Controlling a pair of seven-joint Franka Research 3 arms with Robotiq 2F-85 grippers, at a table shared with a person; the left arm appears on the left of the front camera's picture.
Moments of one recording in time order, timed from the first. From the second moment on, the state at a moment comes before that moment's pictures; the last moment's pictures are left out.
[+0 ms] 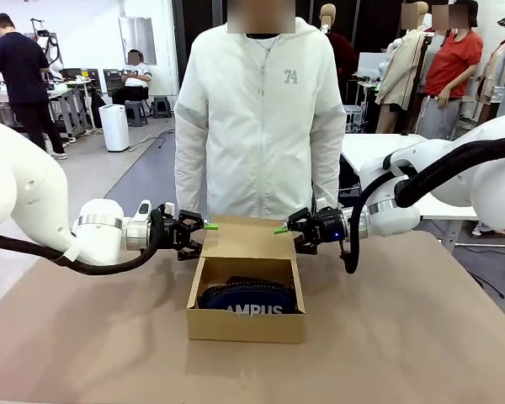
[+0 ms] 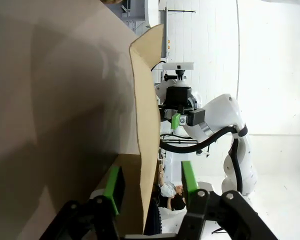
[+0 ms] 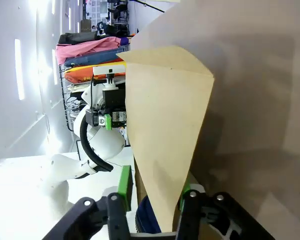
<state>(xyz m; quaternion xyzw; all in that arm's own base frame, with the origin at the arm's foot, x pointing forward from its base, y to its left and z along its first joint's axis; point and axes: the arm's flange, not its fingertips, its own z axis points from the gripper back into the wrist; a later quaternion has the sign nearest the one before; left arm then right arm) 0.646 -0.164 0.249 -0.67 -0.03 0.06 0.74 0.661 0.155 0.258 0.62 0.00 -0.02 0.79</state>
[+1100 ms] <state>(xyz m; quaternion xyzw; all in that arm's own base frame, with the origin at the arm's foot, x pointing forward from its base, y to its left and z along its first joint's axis) 0.631 -0.158 0.328 -0.66 -0.13 -0.06 0.74 0.642 0.138 0.336 0.61 -0.12 0.08 0.78</state>
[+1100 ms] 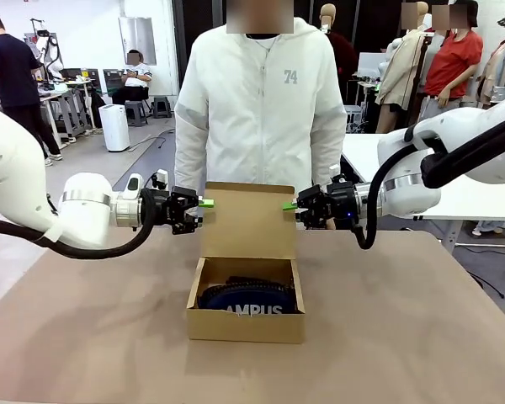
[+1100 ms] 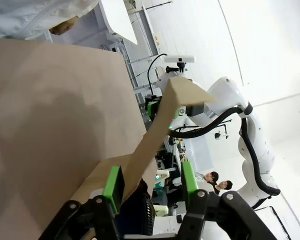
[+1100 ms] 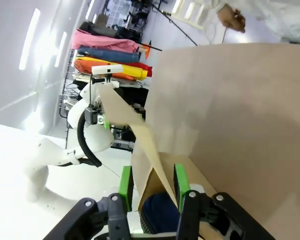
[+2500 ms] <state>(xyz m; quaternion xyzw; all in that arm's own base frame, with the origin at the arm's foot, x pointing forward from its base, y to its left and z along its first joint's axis) 0.565 -0.160 0.351 -0.62 -0.33 -0.23 0.68 0.558 0.160 0.357 0.63 -0.25 0.24 0.70</state>
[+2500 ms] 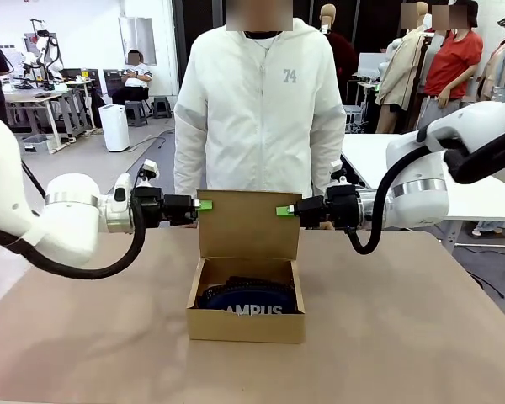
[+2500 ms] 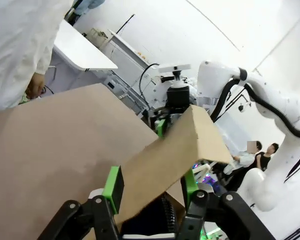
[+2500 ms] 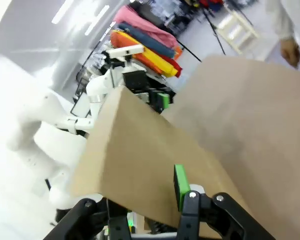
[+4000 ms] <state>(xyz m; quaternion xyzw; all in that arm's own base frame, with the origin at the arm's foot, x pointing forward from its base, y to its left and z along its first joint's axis) 0.441 -0.088 0.322 -0.54 -0.53 -0.31 0.57 0.479 0.063 0.333 0.58 -0.39 0.29 0.65</state>
